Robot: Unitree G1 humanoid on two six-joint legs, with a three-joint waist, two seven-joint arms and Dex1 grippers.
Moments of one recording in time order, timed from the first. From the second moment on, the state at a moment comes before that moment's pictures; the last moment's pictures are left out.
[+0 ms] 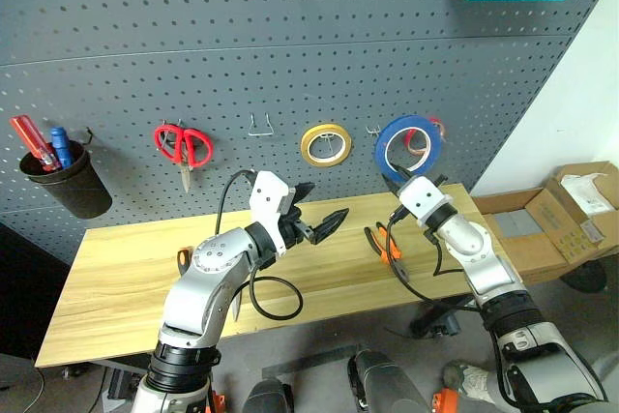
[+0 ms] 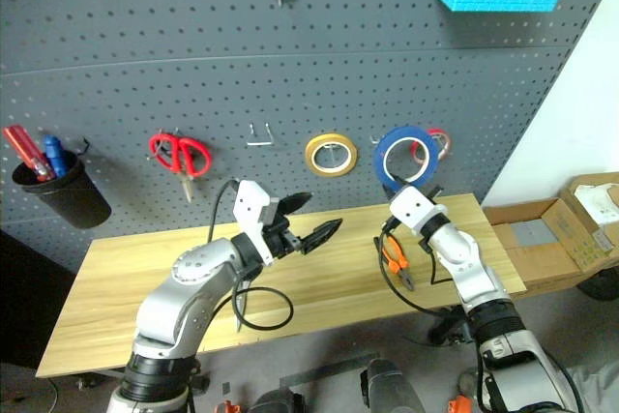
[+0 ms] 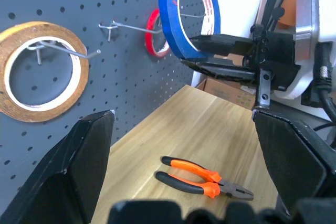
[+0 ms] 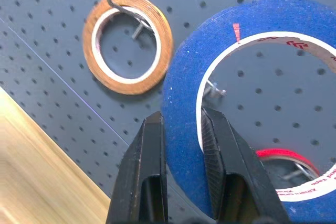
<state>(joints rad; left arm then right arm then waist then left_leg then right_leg) -0.25 0.28 -0.06 -0.34 -0.31 0.54 -0.60 -0.48 -0.37 0.18 0.40 -0.20 -0.38 0.30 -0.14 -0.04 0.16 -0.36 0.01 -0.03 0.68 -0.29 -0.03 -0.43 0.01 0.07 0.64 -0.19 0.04</state>
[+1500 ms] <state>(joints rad) -0.05 0.44 -0.20 -0.20 -0.16 0.26 -0.67 -0.32 -0.32 0.11 0.05 -0.01 0.53 0.50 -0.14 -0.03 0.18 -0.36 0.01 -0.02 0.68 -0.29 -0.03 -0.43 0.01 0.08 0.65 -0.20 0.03</state>
